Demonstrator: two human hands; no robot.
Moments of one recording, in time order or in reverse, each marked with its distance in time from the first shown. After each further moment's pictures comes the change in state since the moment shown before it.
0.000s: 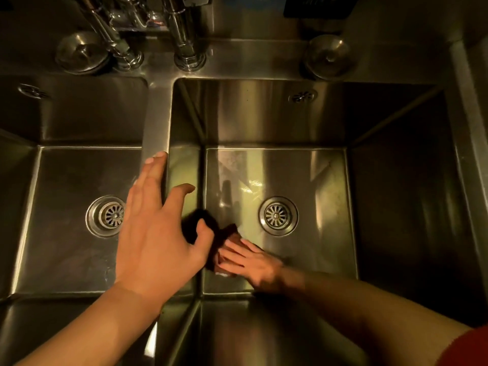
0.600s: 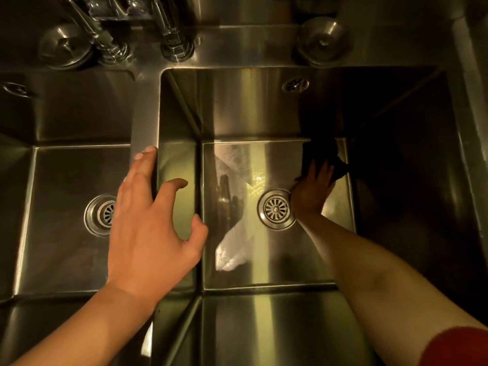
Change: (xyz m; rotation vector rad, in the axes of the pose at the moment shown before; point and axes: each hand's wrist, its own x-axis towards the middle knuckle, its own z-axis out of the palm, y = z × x) left_hand -0.002 0.004 -0.004 -0.015 0.007 -0.014; right_hand -0.011 0.134 -0.070 0.216 0.580 1.373
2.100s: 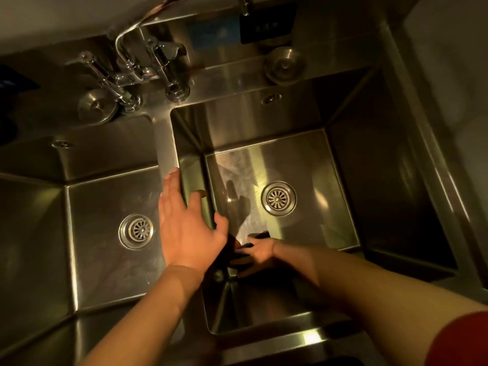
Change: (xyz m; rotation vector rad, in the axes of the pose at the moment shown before) left_hand 0.002 -0.002 0.001 0.070 -0.009 0.045; right_hand -0.165 -0.075 -0.053 -0.652 -0.993 -1.375
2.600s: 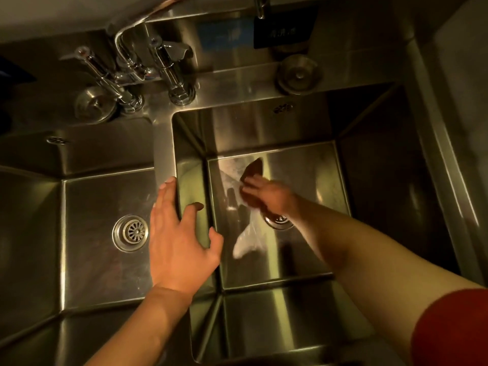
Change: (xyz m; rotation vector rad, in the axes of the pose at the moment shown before) left_hand 0.001 -0.005 0.007 -0.020 0.020 0.004; right_hand -0.019 0.138 -0.035 0.244 0.560 0.380
